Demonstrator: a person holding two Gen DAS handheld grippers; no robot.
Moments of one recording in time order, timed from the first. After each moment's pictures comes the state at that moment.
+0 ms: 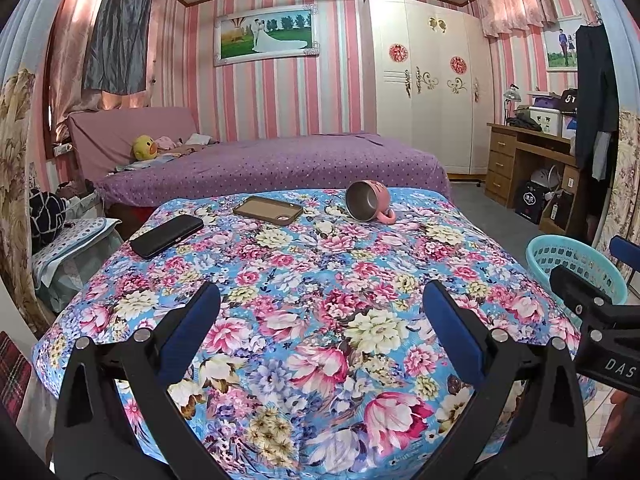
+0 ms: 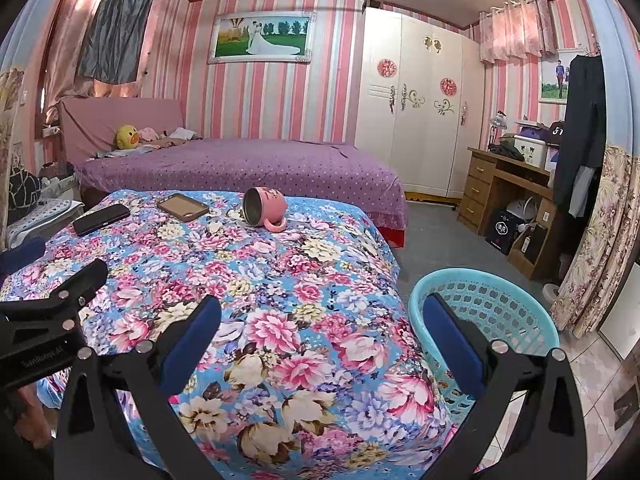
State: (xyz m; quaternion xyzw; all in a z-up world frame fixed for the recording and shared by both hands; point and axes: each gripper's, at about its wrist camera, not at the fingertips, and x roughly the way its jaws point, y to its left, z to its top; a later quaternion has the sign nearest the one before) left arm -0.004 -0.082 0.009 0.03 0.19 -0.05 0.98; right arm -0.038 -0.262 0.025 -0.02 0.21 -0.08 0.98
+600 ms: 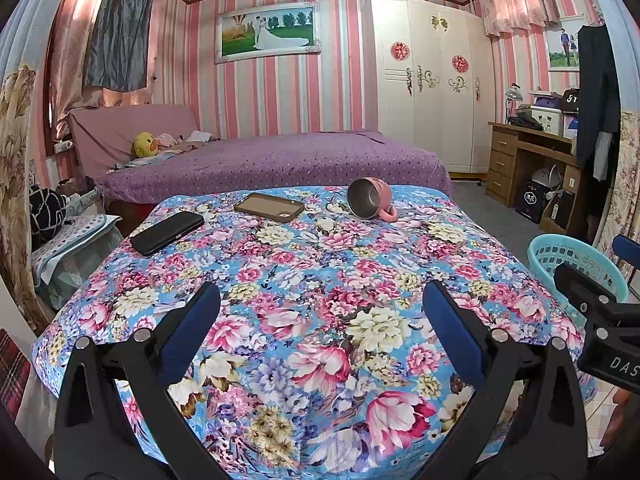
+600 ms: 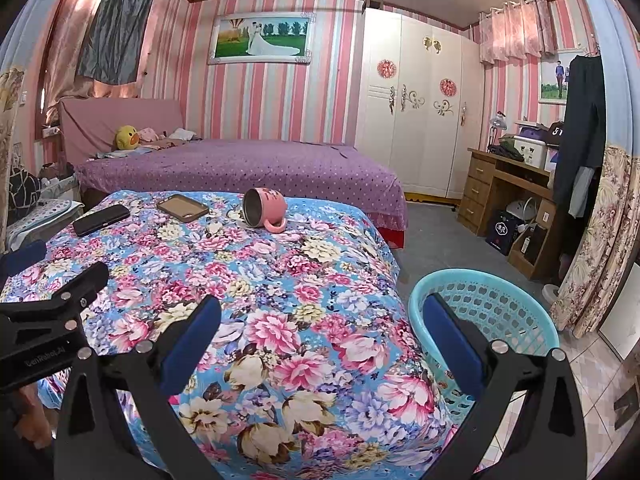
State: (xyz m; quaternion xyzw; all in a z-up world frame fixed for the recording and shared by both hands) left arm -0.003 -0.082 0.009 0.03 0.20 -0.05 0.98; right arm -0.038 -0.262 0.024 -0.02 0.20 -0.08 0.98
